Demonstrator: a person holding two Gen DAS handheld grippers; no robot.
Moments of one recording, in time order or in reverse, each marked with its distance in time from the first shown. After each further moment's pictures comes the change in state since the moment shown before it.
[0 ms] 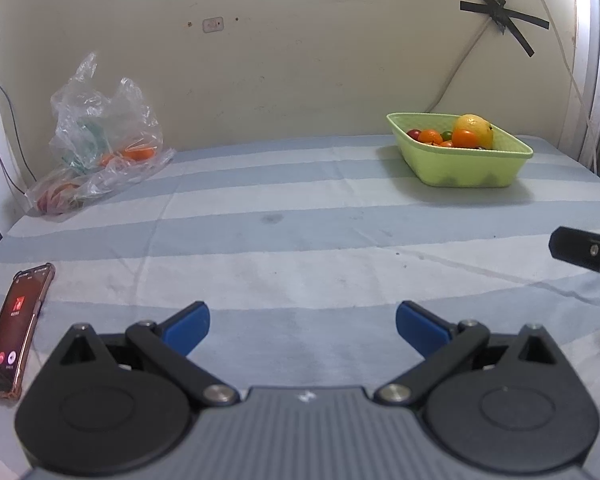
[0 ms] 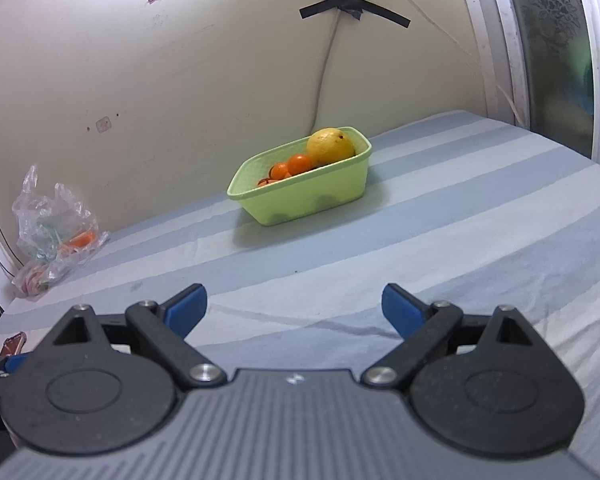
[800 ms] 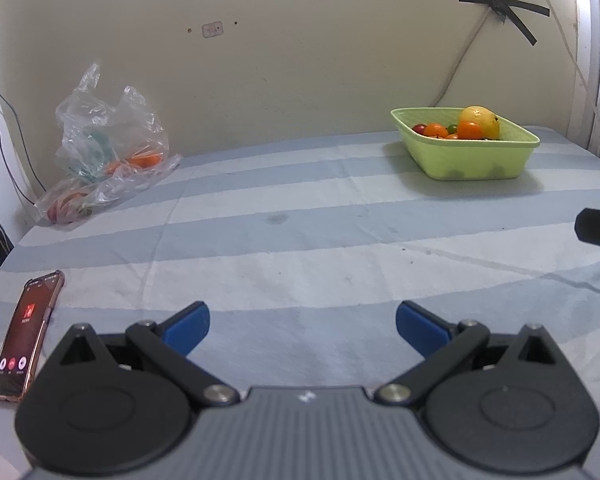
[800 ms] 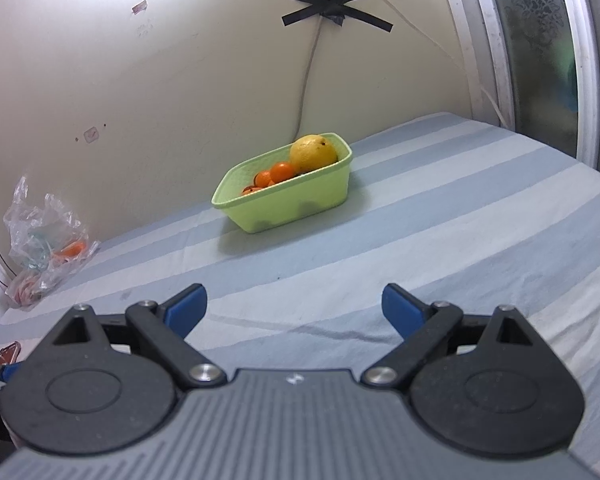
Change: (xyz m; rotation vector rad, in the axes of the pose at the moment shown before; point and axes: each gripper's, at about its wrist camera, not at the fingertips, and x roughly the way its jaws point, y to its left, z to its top) left arm 0.003 -0.012 -0.004 0.034 -0.004 0.056; right arm -0.007 -0.009 0.002 0.028 -0.015 -0.029
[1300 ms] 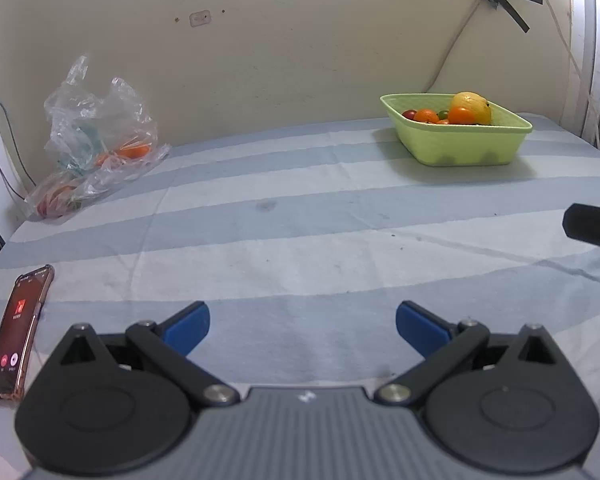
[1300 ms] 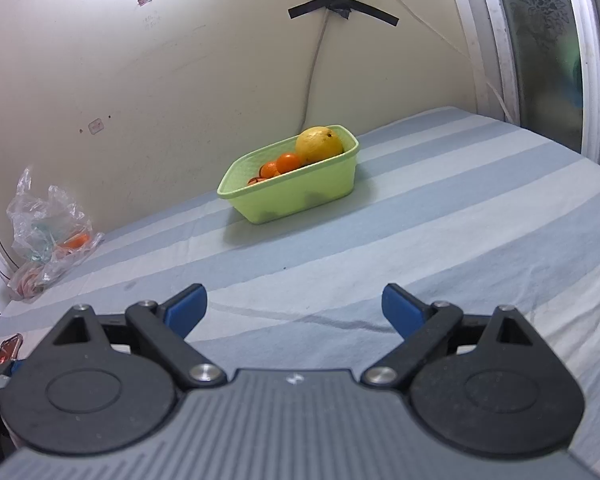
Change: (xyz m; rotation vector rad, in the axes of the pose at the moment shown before) left arm 0.004 -0.004 -0.002 0.017 0.035 -0.023; right arm 0.001 0.003 -0.004 -0.006 0.013 0.005
